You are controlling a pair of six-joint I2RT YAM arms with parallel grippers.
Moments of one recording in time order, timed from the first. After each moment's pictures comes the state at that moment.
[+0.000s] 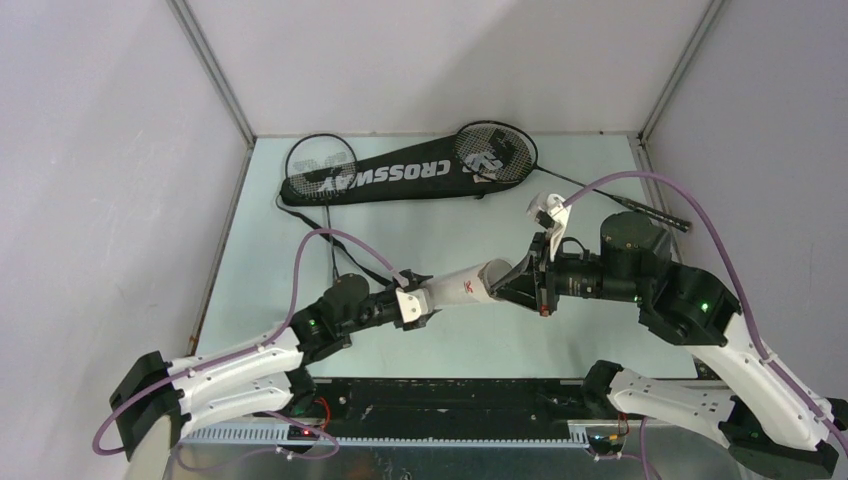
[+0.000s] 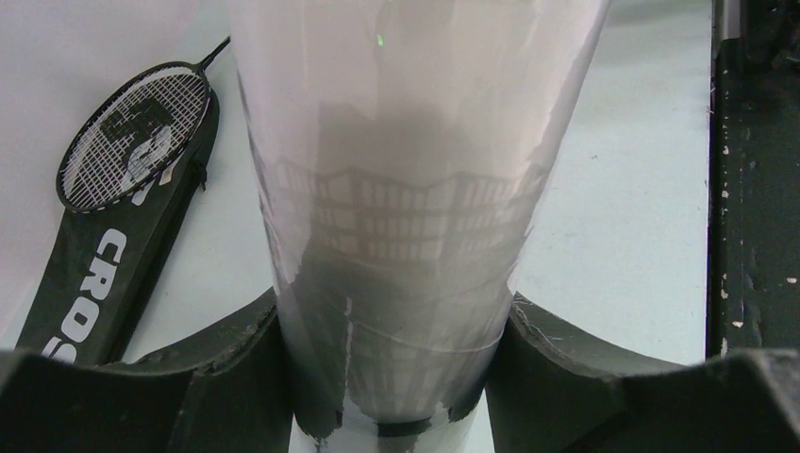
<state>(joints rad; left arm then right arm) -0.94 0.88 0.40 0.28 0.25 0.44 0.90 0.87 1.31 -0.78 -0.39 0.28</state>
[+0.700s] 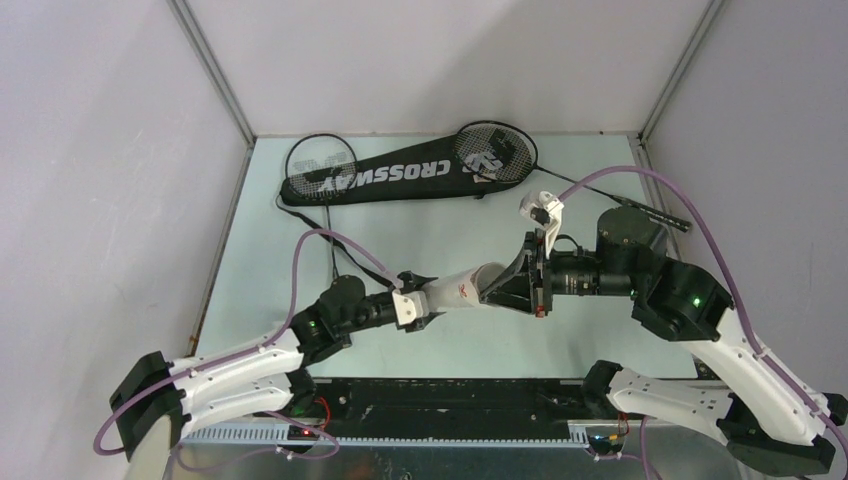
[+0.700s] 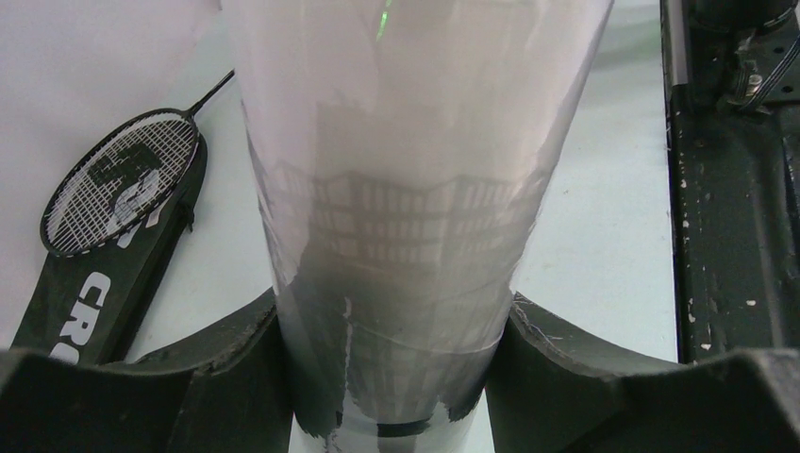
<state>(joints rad) -0.94 0.89 0.38 0.36 0.32 0.41 0.90 0.89 1.32 -0.72 -0.51 0.35</state>
